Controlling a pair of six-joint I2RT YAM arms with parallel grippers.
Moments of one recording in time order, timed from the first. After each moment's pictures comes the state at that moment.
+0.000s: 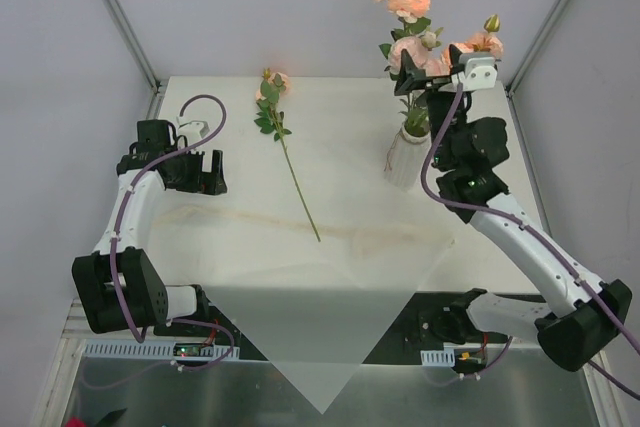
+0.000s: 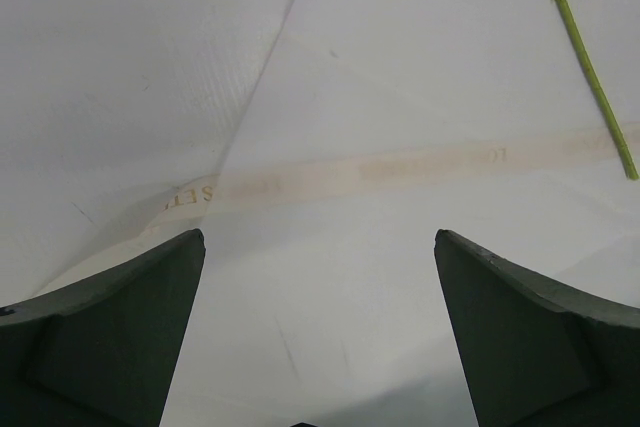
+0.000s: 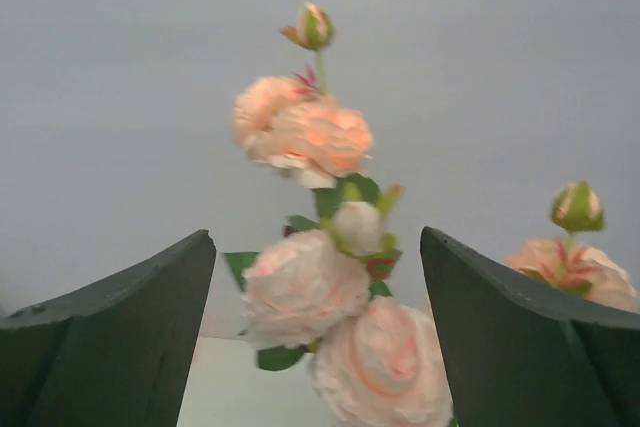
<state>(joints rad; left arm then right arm) 0.17 1.29 1.01 -0.75 0.42 0.21 0.55 1.17 1.12 0.55 0.38 -0.18</state>
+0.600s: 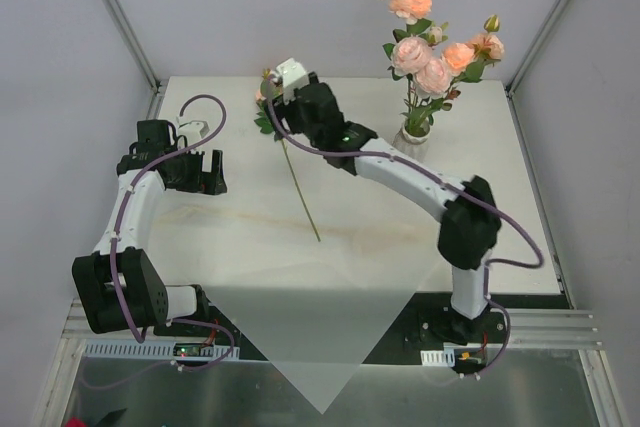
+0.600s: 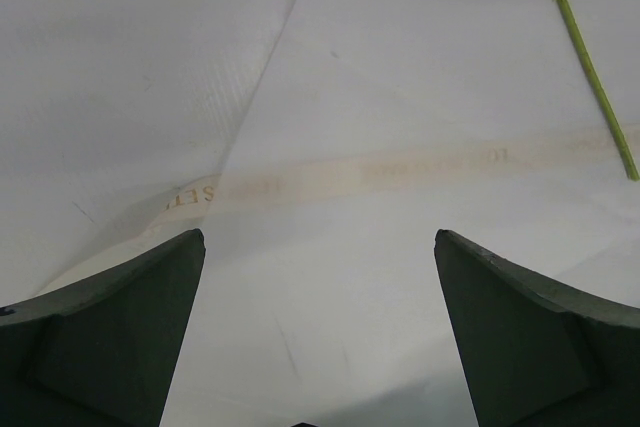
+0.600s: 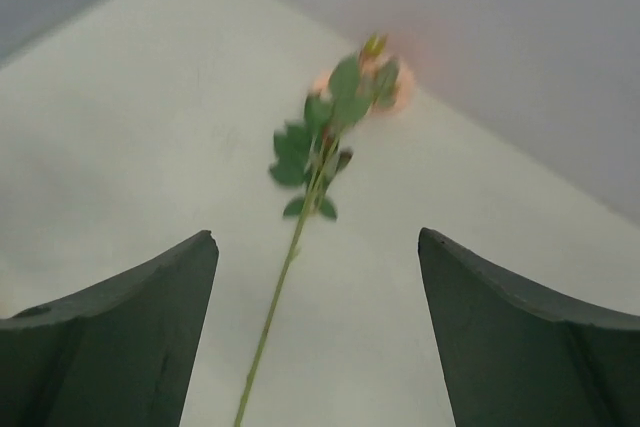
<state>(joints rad) 0.17 1.29 1.01 -0.75 0.42 0.21 0.87 1.84 1.71 0.00 0.30 -0.11</state>
